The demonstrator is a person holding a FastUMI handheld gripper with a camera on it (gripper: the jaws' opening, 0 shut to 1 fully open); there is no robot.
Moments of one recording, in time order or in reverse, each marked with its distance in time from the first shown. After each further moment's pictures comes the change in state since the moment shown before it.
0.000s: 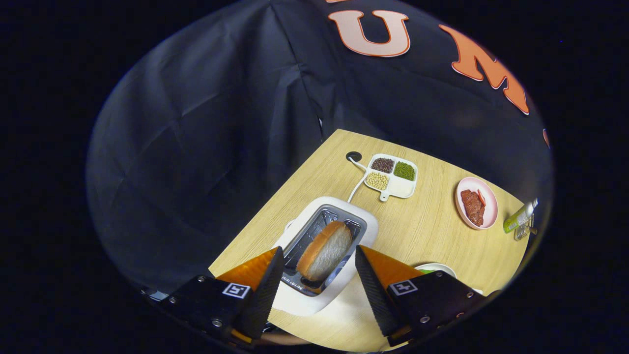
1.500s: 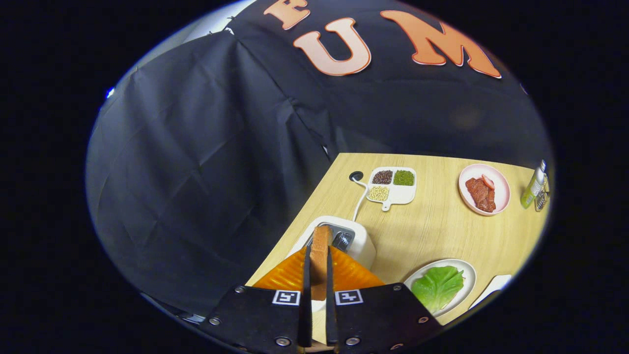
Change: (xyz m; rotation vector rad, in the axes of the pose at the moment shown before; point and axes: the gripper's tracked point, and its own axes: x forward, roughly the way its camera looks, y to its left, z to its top) arm -0.055 -0.051 0.016 0.218 -0.212 0.182
